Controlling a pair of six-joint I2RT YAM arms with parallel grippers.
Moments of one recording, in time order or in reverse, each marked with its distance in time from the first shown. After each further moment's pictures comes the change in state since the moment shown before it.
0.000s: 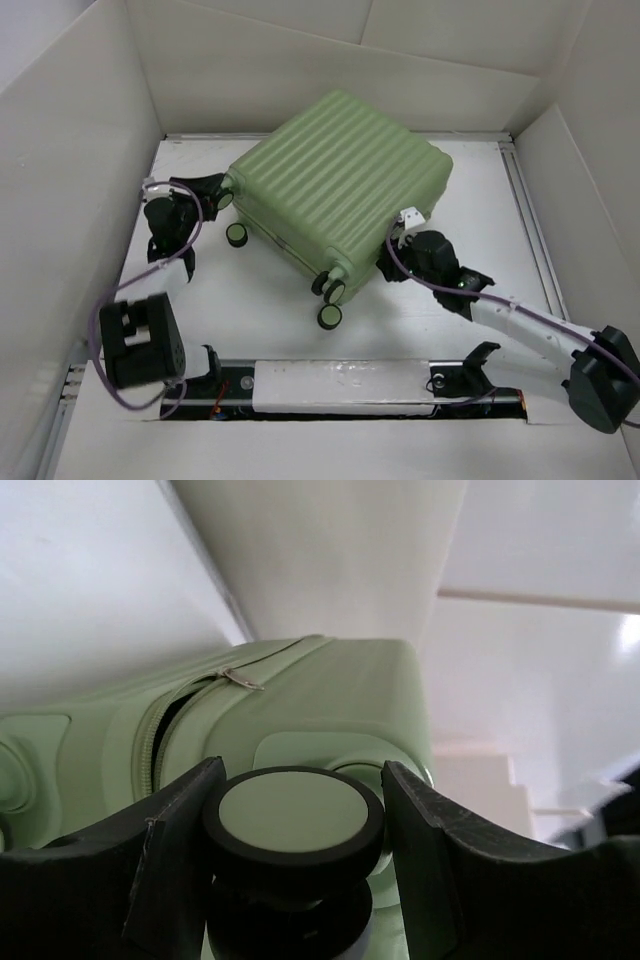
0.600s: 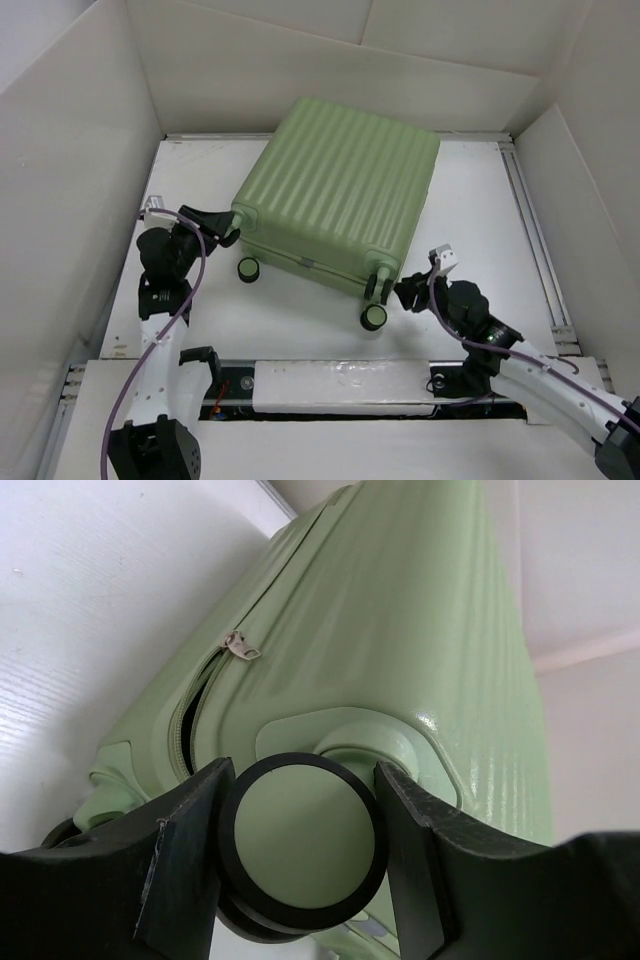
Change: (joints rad) left arm -0.009 -0.687 -0.136 -0.663 -0.047 0.462; right arm -0.003 -0.519 -0.394 0.109 -0.039 0.072
